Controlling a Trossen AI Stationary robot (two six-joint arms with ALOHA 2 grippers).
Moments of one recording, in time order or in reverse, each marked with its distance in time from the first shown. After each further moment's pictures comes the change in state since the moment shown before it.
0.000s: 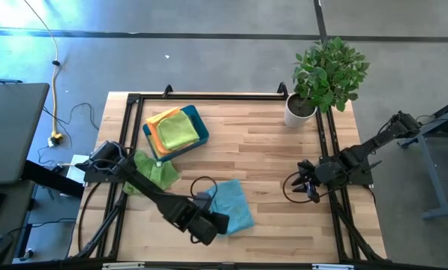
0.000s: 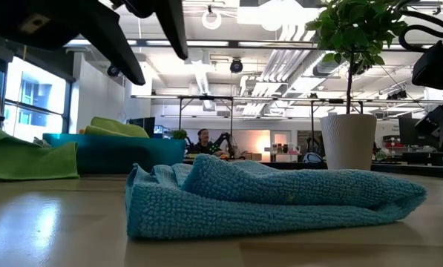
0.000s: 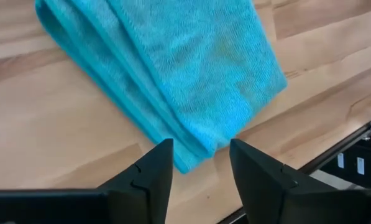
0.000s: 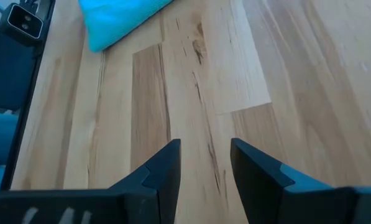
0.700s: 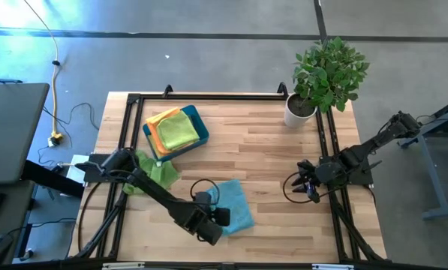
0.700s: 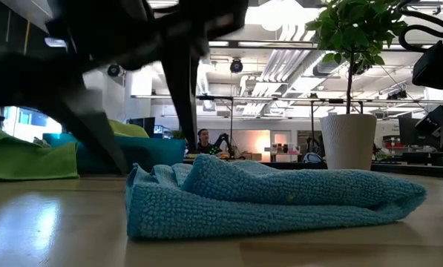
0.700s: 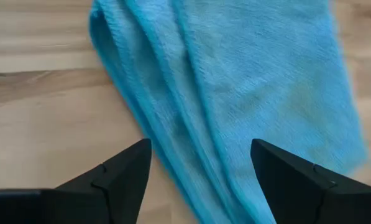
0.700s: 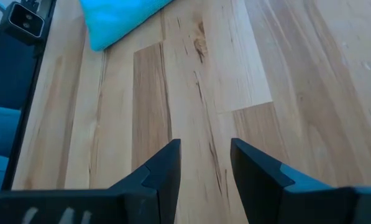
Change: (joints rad) left arm 0.022 0.139 0.002 -0.050 -0.085 -0.195; right arm 0.000 0.001 0.000 0.001 -0.006 -0.001
